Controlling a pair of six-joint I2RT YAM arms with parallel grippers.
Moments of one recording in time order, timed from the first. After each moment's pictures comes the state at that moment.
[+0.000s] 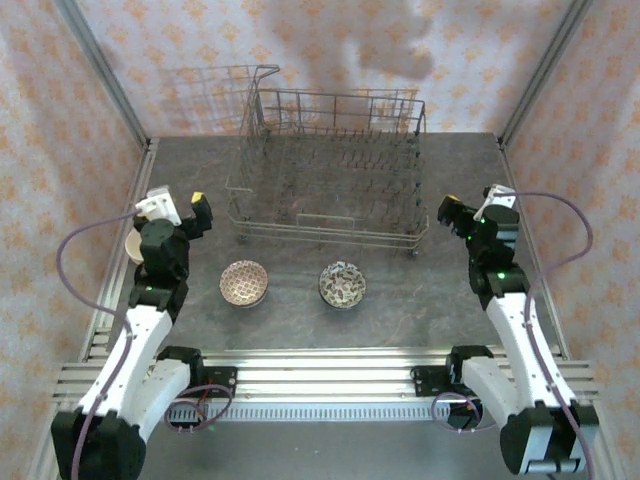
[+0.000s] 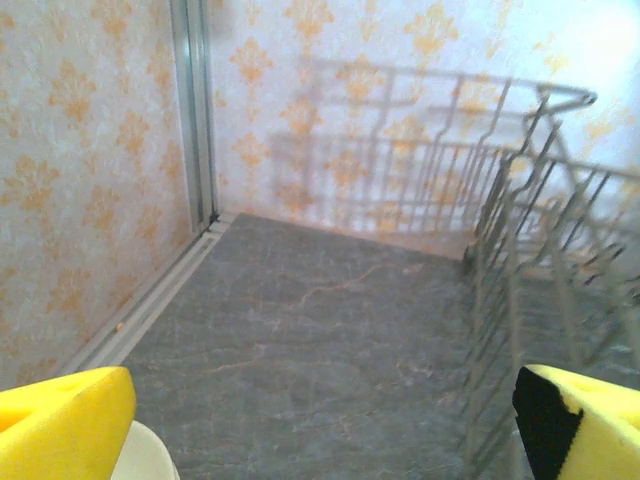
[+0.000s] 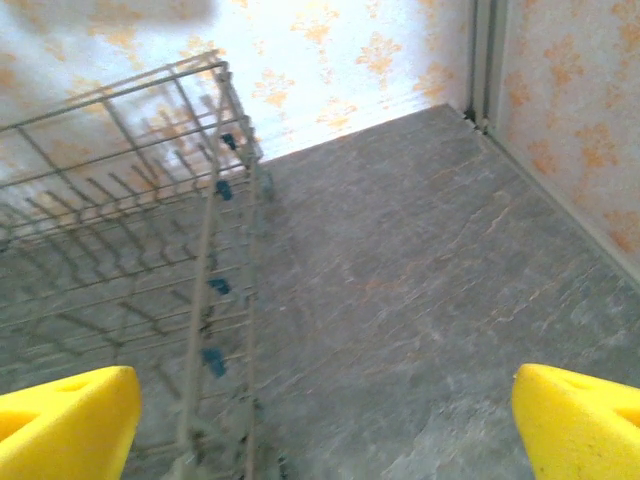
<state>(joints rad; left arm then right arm) -0.03 0.77 0.60 0.01 -0.31 -0.18 0.01 0.83 0.71 -0.24 0.10 0.30</state>
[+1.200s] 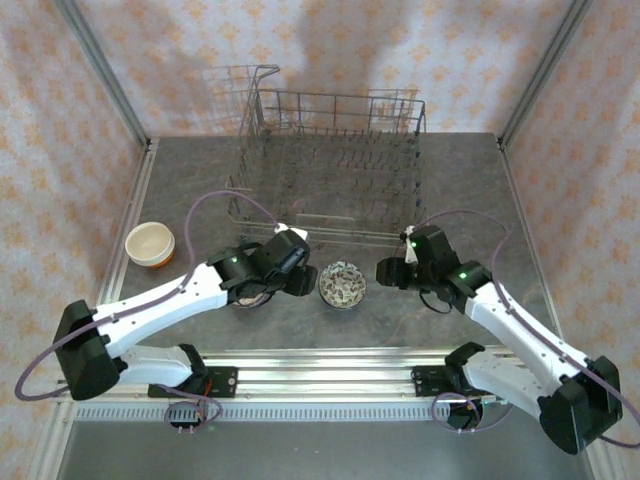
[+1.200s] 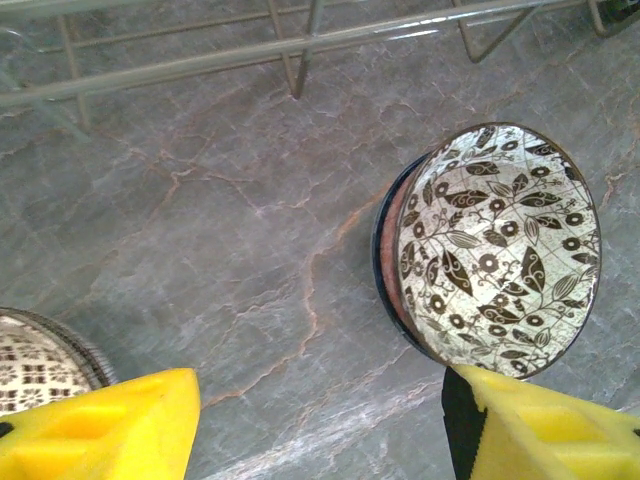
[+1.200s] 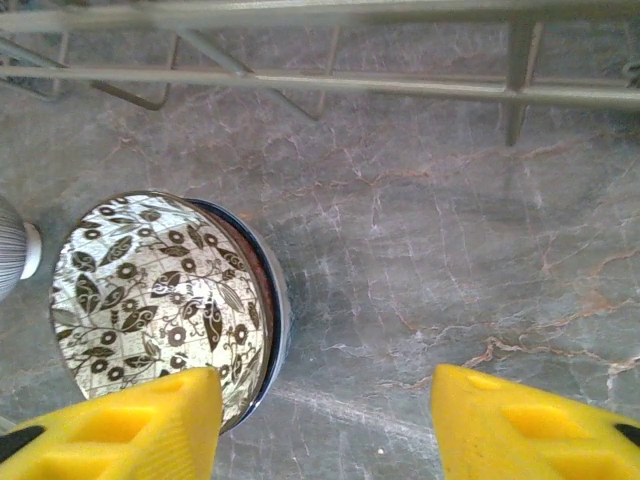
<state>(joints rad) -0.88 1.27 1.02 -0.76 -0.19 -0.58 0.51 0.98 0.69 -0.63 -0.16 0.53</state>
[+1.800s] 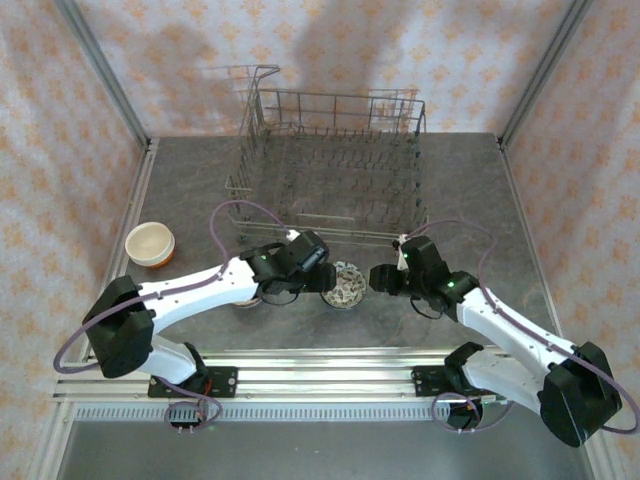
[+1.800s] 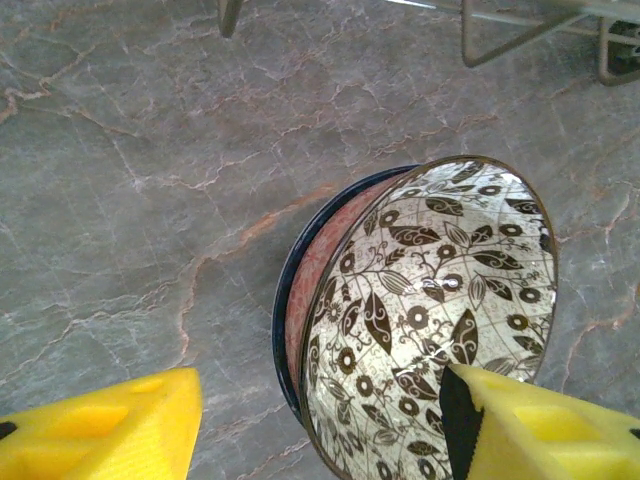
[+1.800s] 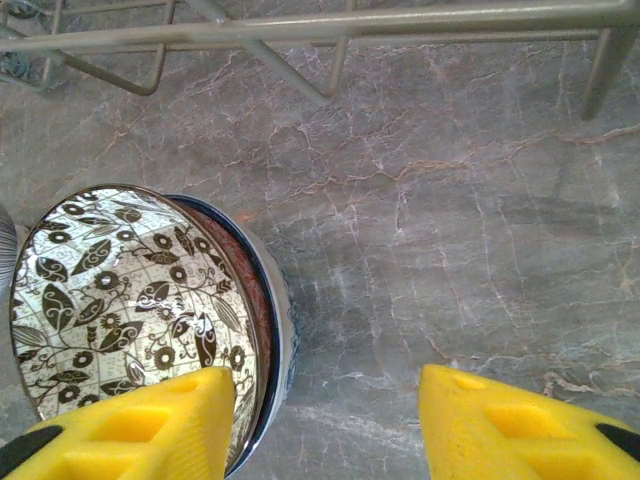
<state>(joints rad) -0.88 1.45 0.98 -0.55 -0.08 -0.89 0.55 1.00 0.54 -0.40 -0.17 0.59</state>
